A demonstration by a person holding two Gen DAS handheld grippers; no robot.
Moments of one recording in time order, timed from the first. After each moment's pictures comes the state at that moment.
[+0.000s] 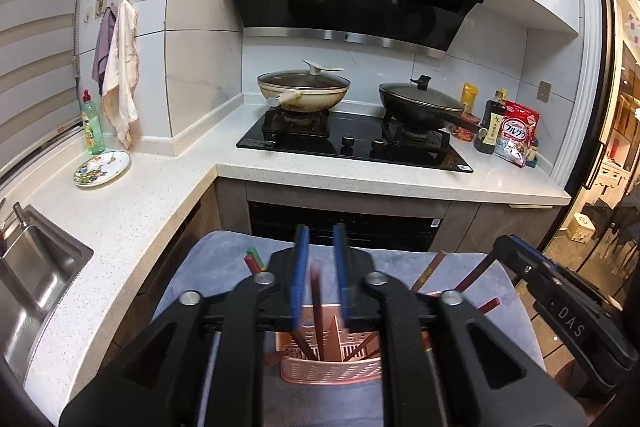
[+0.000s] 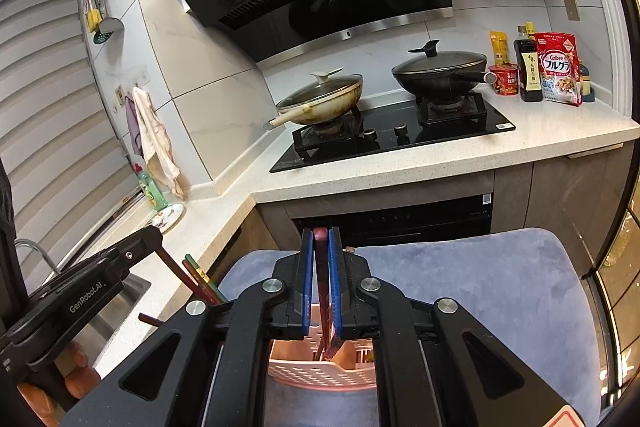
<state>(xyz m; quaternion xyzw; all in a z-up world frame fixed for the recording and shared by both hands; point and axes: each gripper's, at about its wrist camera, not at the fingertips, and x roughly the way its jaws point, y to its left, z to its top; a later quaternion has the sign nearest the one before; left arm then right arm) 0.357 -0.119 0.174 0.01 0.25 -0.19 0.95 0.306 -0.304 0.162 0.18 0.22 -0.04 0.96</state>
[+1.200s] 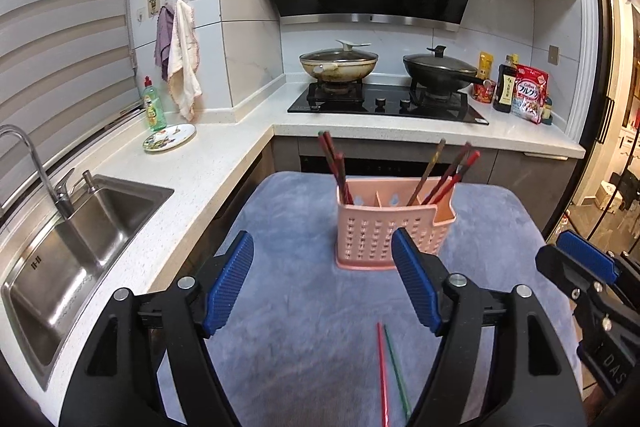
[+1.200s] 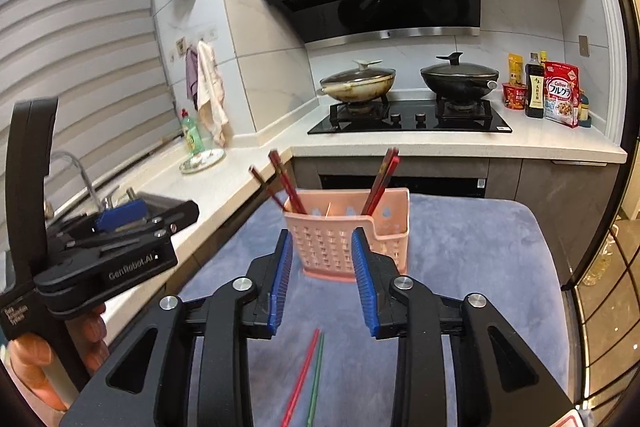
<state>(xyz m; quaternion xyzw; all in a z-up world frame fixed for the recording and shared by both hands) 0.198 -0.049 0.153 0.06 0.27 -0.12 0.95 0.127 -0.213 0.158 0.09 0.24 0.00 0.97</state>
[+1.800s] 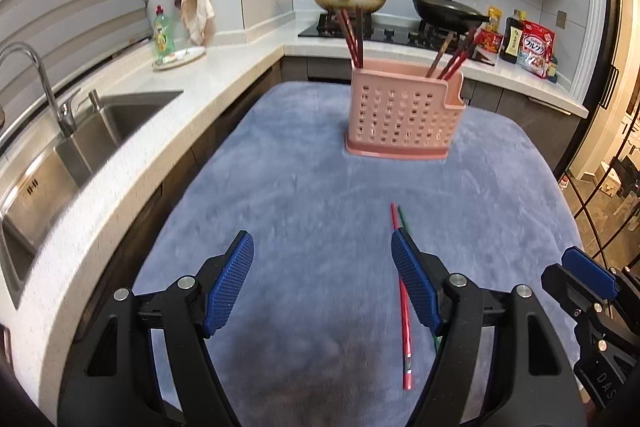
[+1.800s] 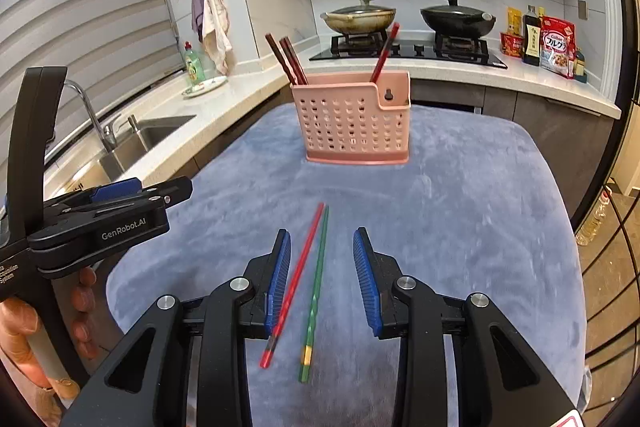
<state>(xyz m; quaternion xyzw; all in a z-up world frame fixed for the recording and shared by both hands) 0.135 -0.013 0.055 0.04 0.36 -0.11 0.93 0.048 -0.181 0.067 0.08 0.33 0.00 0.94</state>
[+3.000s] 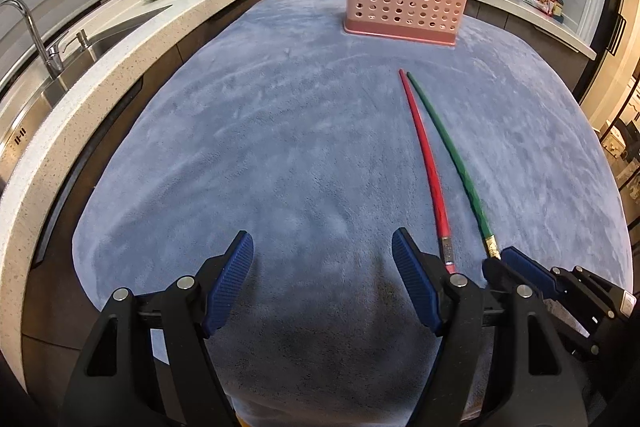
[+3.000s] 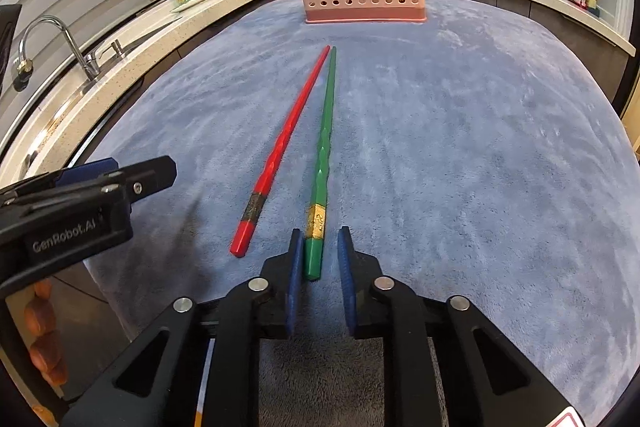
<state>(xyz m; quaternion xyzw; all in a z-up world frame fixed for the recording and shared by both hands) 0.097 -0.008 -0.044 0.07 0.45 -0.11 0.89 0.036 -0.153 -0.065 0.10 0.44 0.01 0.89</state>
